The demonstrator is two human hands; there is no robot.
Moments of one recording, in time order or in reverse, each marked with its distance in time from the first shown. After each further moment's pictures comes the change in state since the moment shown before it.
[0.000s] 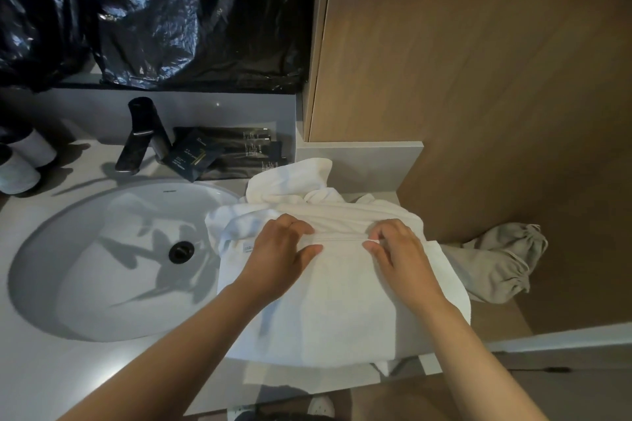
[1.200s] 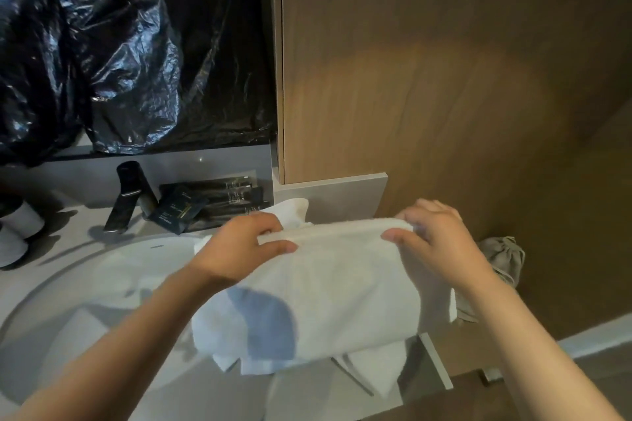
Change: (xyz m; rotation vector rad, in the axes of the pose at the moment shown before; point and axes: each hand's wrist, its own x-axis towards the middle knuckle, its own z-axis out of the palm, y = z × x) left_hand 0.028 0.027 -0.102 -0.024 -0.140 0.163; right_hand 0.010 -0.007 -0.112 -0.148 0.103 -0.122
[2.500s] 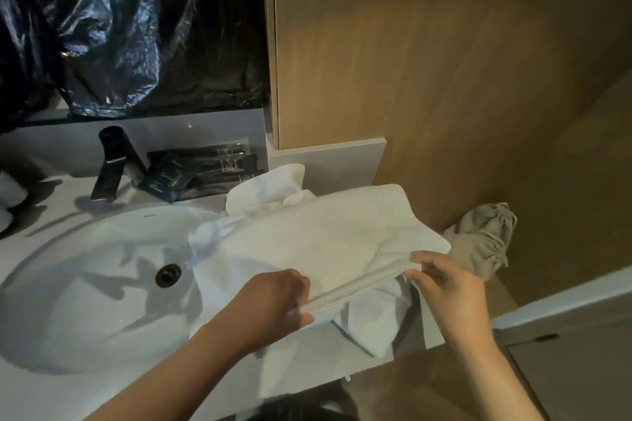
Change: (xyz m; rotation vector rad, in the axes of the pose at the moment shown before) left_hand -0.061 0.012 0.088 0.207 -0.319 0.060; right_hand -0.114 0.016 0.067 0.286 0.219 0.472
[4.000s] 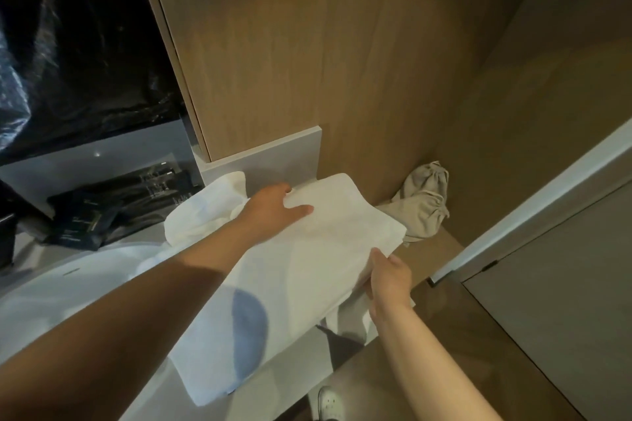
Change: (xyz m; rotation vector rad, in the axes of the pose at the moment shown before) left_hand 0.167 -0.008 -0.025 -0.263 0.058 -0.117; right_hand -0.006 -0.064 0.046 0.698 0.346 0.990
